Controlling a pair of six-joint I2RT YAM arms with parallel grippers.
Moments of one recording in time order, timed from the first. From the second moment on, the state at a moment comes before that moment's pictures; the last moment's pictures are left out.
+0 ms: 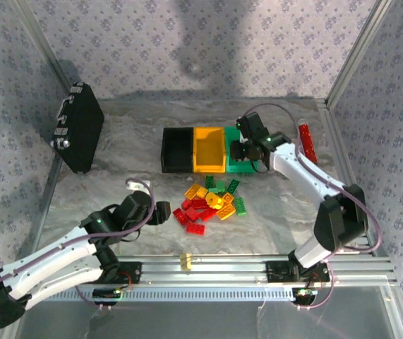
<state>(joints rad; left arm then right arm) -0.92 0.73 0.53 -0.61 -0.29 -0.78 0.47 1.59 1.33 -0.70 0.06 0.33</state>
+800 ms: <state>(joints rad) -0.98 0.74 0.55 -0.61 -0.29 -0.80 0.50 1.62 1.41 -0.75 0.12 0.30</state>
